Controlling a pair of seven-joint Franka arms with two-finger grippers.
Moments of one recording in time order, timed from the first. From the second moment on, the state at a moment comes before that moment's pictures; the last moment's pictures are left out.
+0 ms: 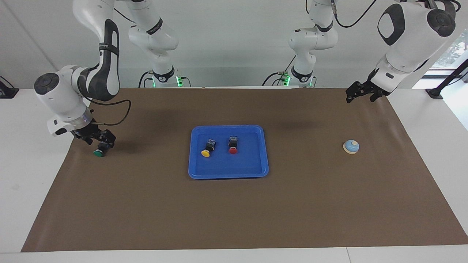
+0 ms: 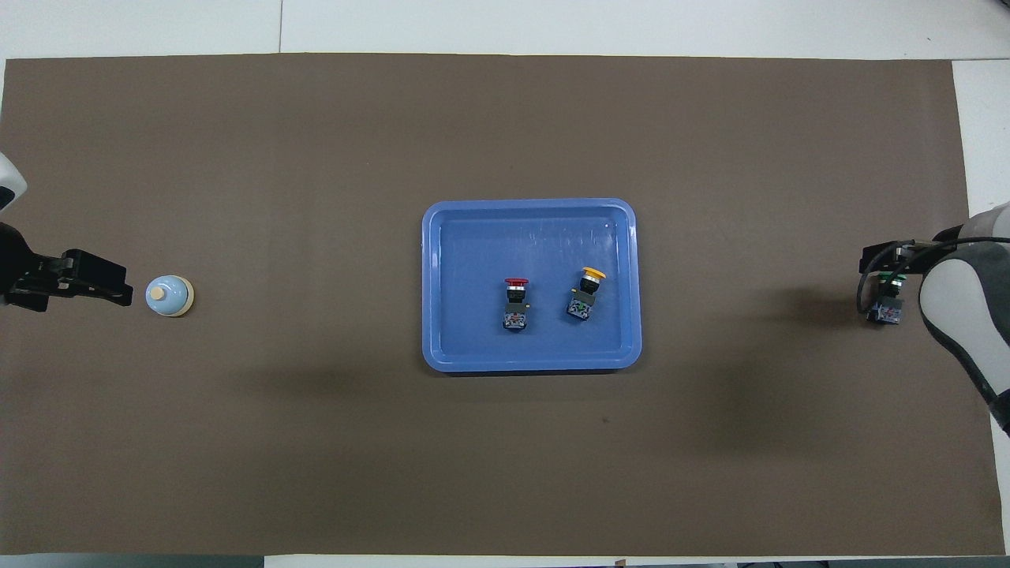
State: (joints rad) left arm -0.02 -0.04 0.01 -1.73 -0.02 1.52 0.01; right arm -0.26 0.13 -0.02 -2.11 -0.02 2.26 -0.07
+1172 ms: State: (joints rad) left arm -0.02 -0.04 0.01 -1.73 -0.02 1.52 0.01; right arm -0.36 0.14 0.00 -2.31 -0.02 2.49 -0.15
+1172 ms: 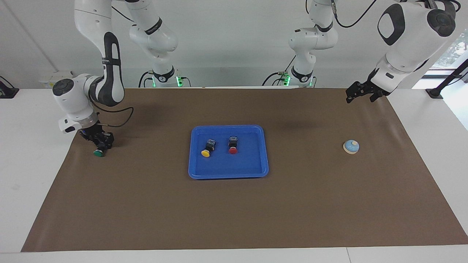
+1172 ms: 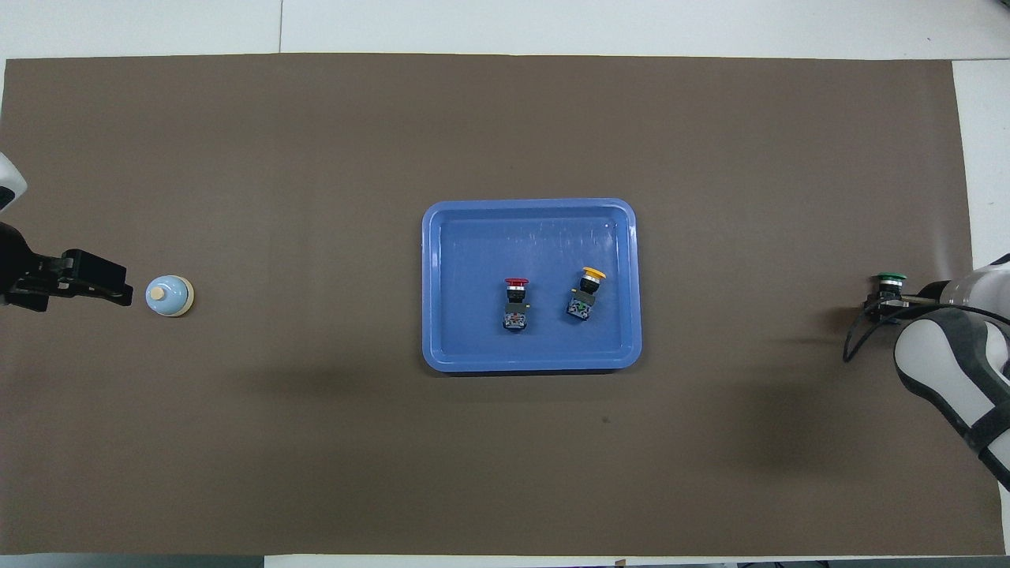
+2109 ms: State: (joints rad) left arm -0.02 -0.04 0.01 -1.73 -0.02 1.52 0.01; right arm 0.33 0.12 0.02 -1.87 -0.01 1.97 0.50
